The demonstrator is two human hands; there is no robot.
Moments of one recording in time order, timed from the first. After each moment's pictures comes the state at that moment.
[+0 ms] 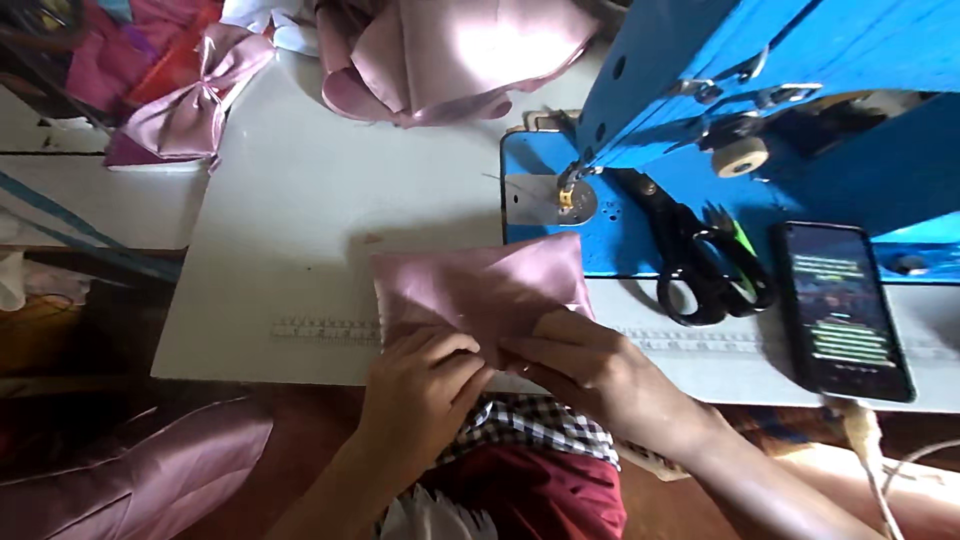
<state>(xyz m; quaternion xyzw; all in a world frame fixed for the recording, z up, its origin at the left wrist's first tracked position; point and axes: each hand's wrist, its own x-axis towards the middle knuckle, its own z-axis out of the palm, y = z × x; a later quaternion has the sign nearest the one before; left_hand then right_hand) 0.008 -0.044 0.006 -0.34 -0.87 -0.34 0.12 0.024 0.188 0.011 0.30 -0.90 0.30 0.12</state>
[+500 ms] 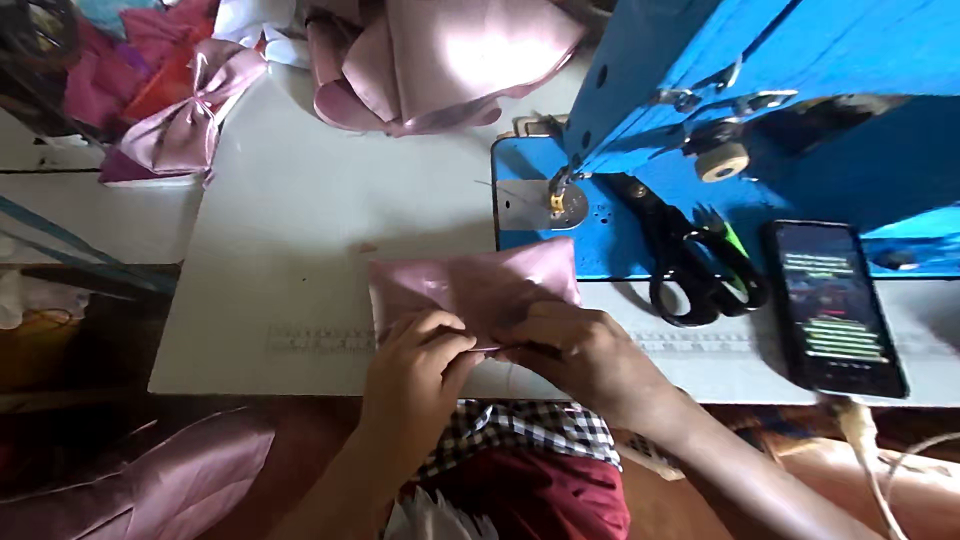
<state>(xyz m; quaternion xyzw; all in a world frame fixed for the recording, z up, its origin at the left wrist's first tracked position) -0.002 -0.035 0.010 -0.25 -0.89 -0.37 0.07 0.013 0.184 0.013 0.19 -0.91 0.35 0.06</state>
